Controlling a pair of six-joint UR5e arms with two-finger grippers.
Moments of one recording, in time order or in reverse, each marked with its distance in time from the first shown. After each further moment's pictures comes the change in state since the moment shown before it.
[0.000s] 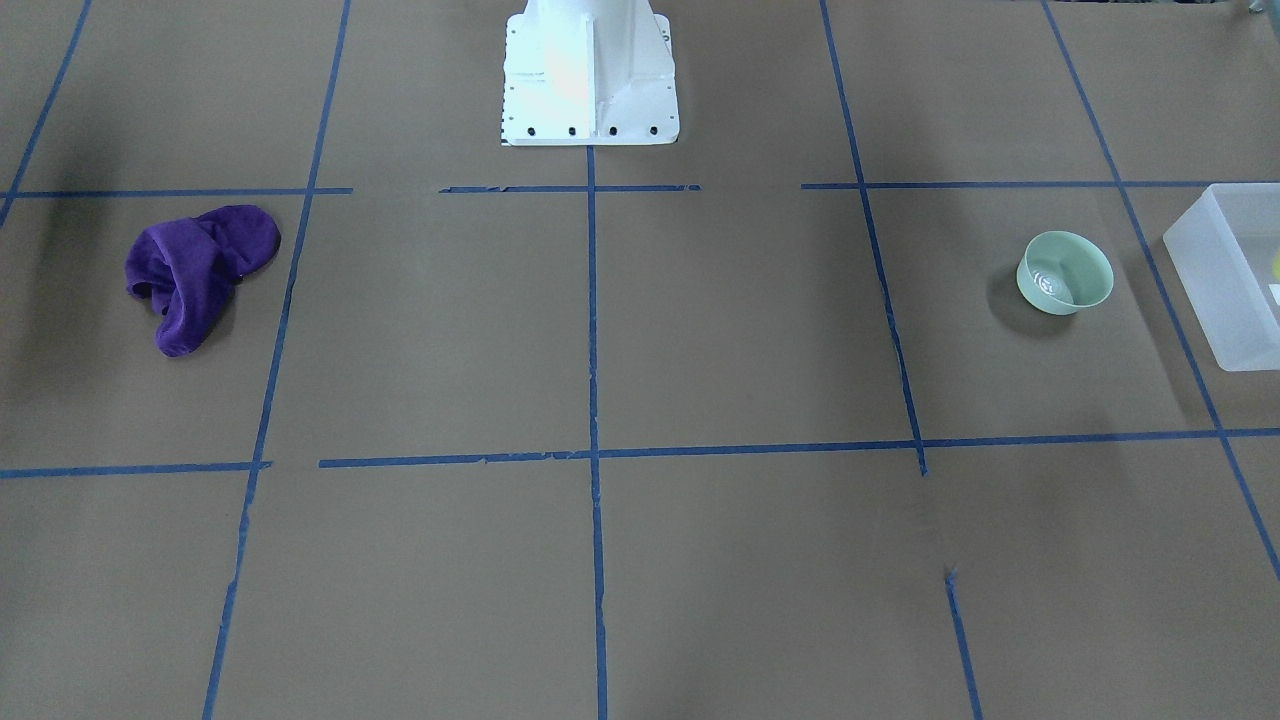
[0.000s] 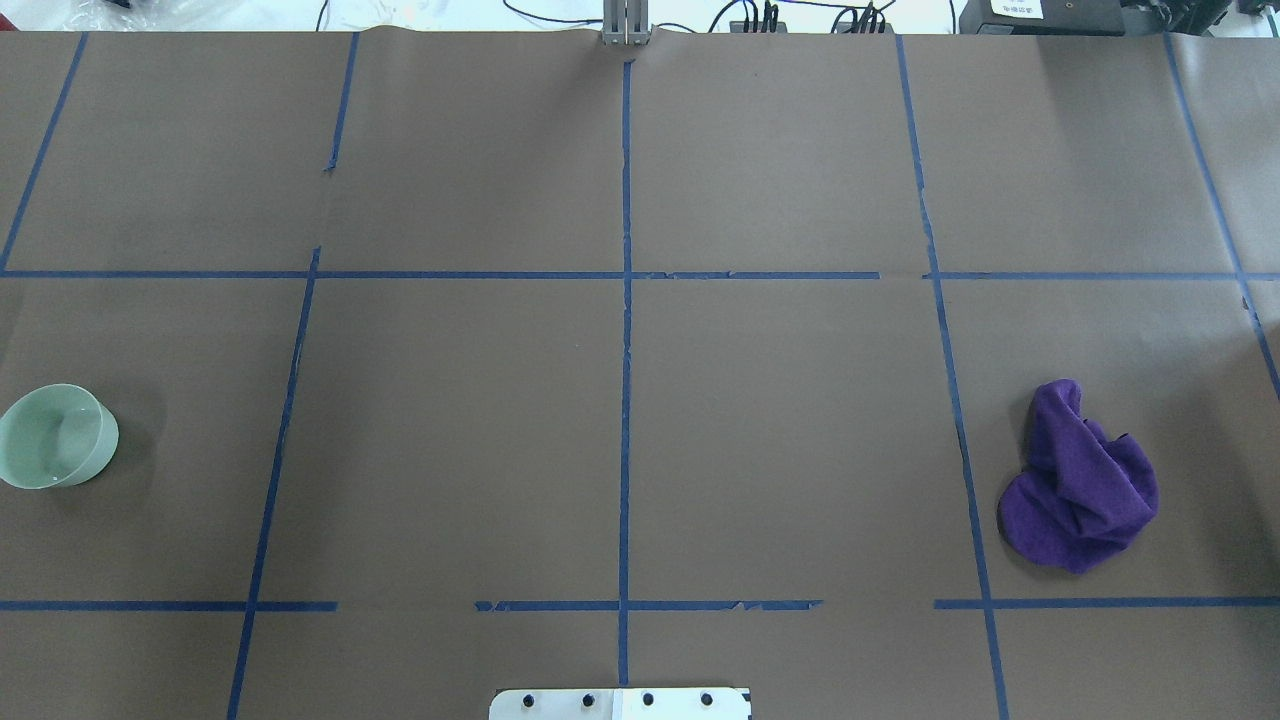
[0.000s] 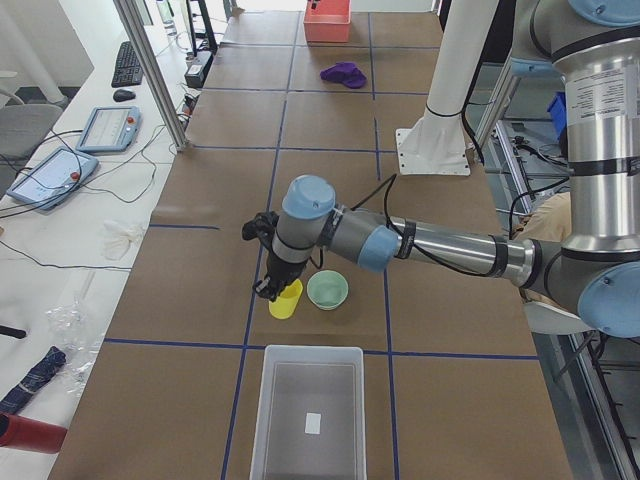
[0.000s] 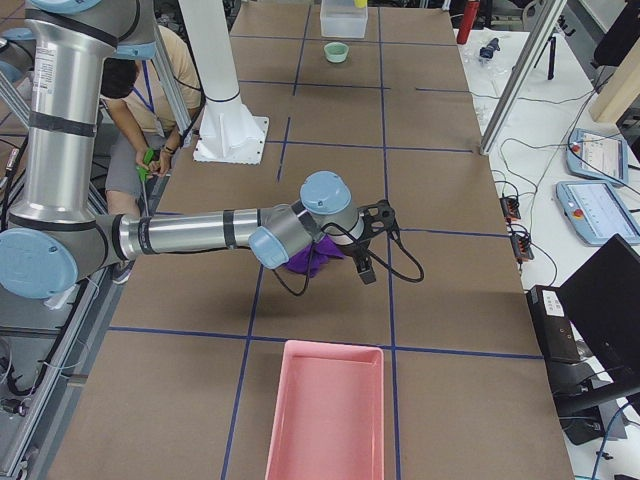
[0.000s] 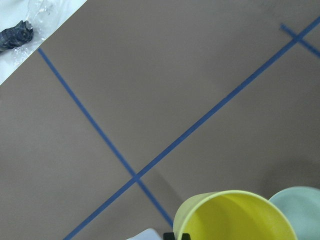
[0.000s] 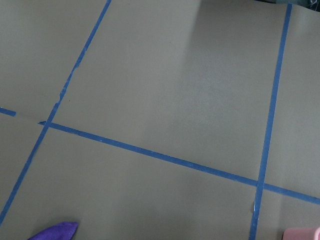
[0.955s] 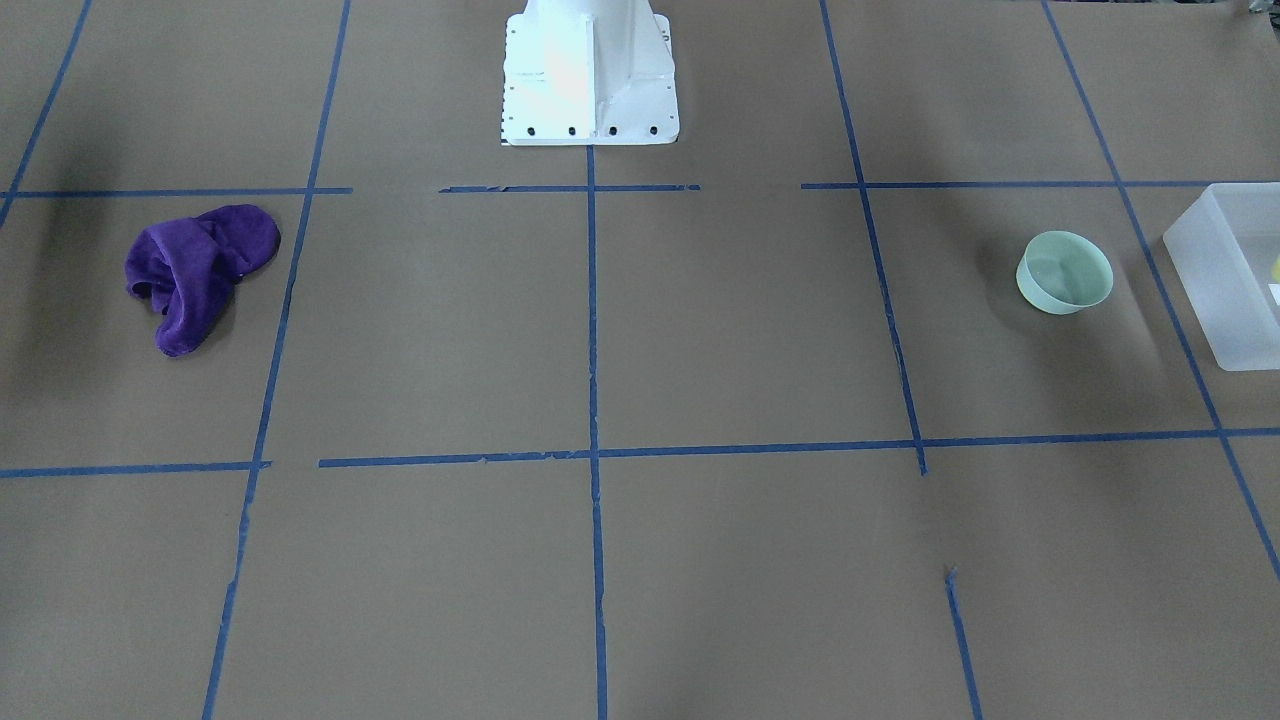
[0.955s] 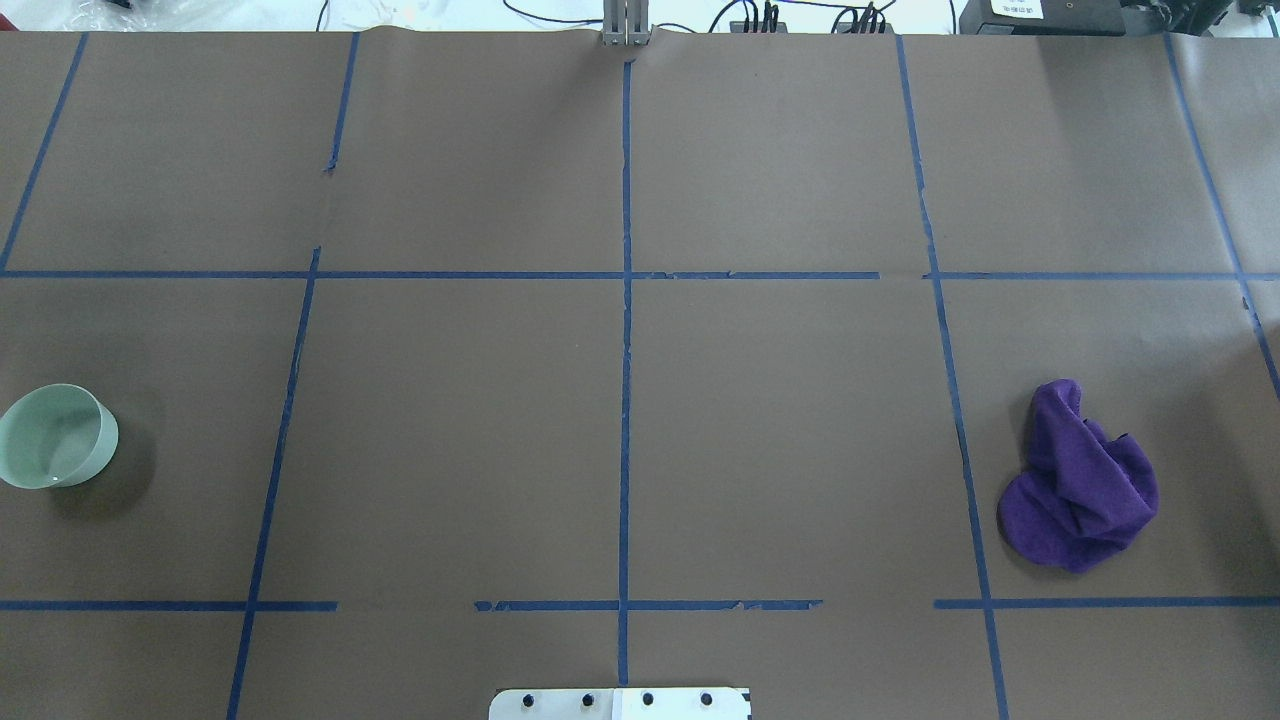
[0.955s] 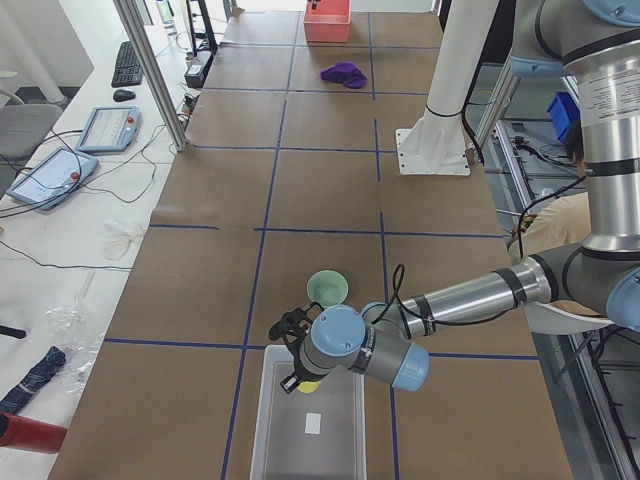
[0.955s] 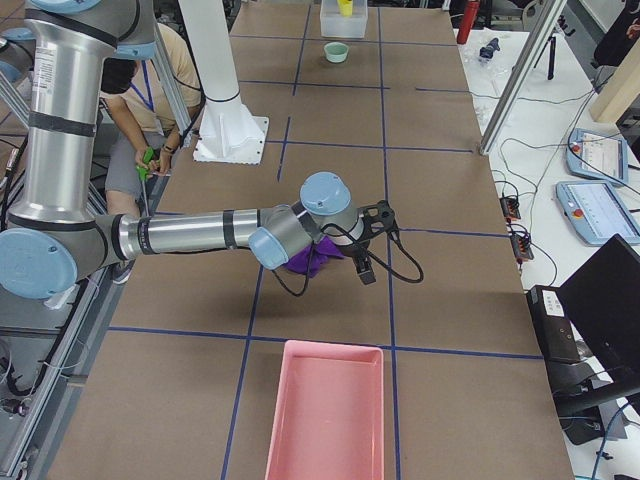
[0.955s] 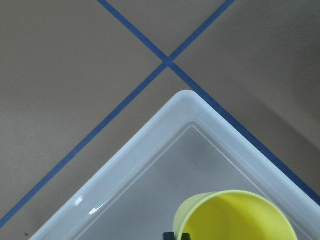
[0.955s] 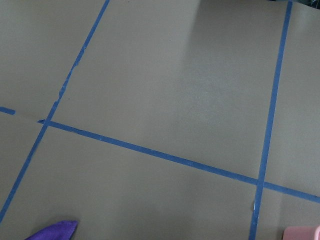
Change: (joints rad) left arm -0.014 0.070 0.384 -0.421 -0.152 -0.001; right arm -0.002 -0.003 -0.001 0.002 0.000 0.000
